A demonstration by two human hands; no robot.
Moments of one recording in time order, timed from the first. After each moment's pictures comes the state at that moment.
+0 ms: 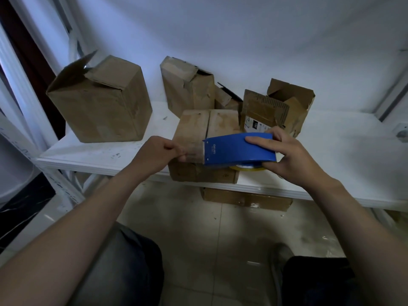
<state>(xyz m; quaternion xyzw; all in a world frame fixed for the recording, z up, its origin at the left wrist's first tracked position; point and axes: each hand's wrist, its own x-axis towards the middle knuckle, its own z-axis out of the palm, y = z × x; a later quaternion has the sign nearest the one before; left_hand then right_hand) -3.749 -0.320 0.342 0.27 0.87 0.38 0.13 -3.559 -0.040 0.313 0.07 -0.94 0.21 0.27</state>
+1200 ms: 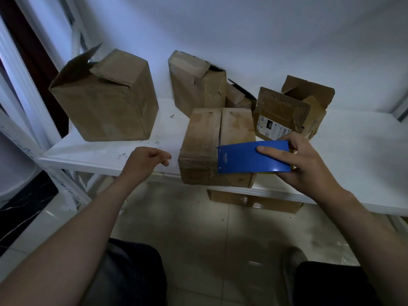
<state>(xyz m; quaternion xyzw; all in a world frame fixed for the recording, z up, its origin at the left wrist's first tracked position) -3.830 -0.365 0.279 0.24 0.87 0.41 0.09 -3.577 -0.056 0.296 0.09 -0.93 0.11 0.34</state>
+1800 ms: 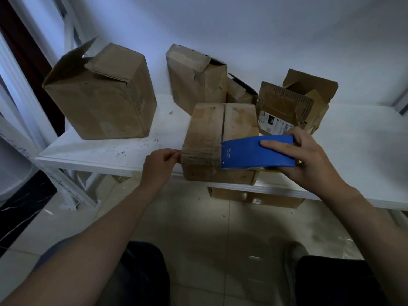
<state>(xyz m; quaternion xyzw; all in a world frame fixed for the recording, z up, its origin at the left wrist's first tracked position) -3.812 -0.334 0.248 0.25 0.88 0.41 0.00 -3.582 -0.057 0.298 0.07 -0.93 0.13 0.33</state>
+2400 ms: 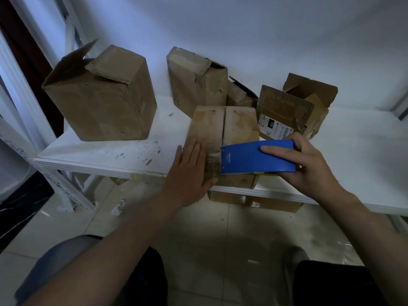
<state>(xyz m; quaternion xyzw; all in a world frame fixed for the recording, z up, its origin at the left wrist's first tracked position) -3.774 -0.300 0.236 0.48 0.87 0.06 -0.11 -3.583 -0.056 0.291 0.07 -0.92 0.17 0.34</state>
